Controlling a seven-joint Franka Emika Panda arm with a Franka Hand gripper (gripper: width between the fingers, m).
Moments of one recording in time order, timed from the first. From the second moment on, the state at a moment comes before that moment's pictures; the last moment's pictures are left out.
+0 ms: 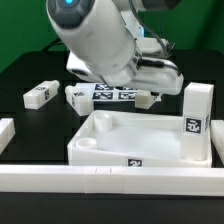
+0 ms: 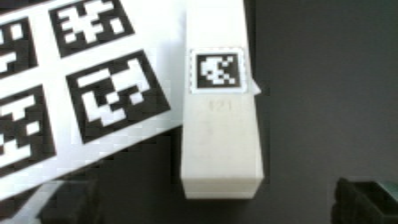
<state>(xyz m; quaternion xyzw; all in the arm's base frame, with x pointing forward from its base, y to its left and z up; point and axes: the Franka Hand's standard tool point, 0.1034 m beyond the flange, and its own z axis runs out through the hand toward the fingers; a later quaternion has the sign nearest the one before) 0.427 0.013 0.034 -0.87 0.21 0.42 0.10</state>
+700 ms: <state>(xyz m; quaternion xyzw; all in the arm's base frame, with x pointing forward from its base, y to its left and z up) 0.416 0.019 0.014 -0.87 0.20 0.44 0.10</state>
